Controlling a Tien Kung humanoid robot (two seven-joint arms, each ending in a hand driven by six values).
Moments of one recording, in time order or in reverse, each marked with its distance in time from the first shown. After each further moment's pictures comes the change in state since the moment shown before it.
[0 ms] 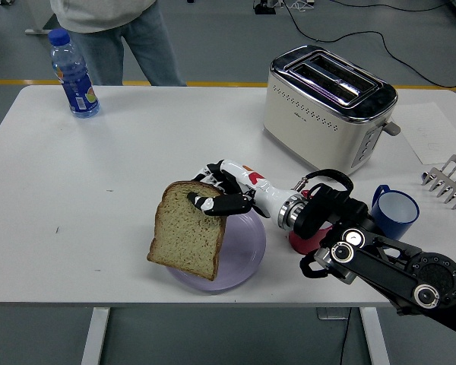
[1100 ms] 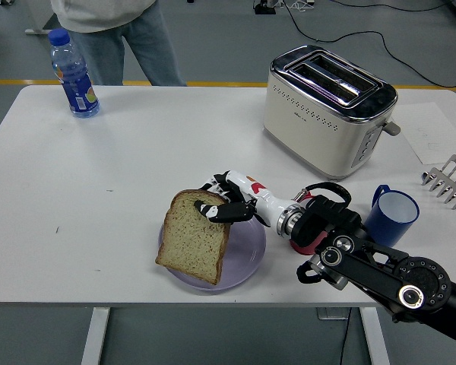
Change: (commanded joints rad) left arm -0.001 -0.002 0.001 0.000 -0.003 0.000 0.001; right arm -0.016 0.024 -0.040 -0.084 0.016 -0.035 0.029
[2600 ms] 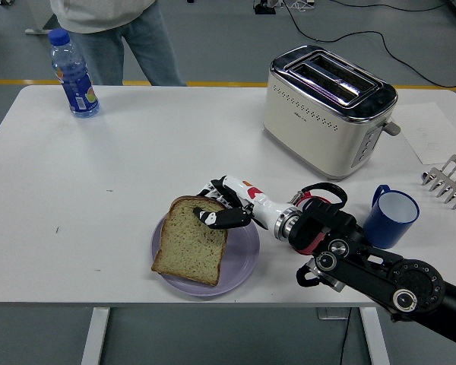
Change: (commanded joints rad) left arm 0.001 0.000 -0.007 0.000 0.017 -0.002 0.004; right arm 0.007 0.012 -0.019 -0.031 -0.062 0.042 0.015
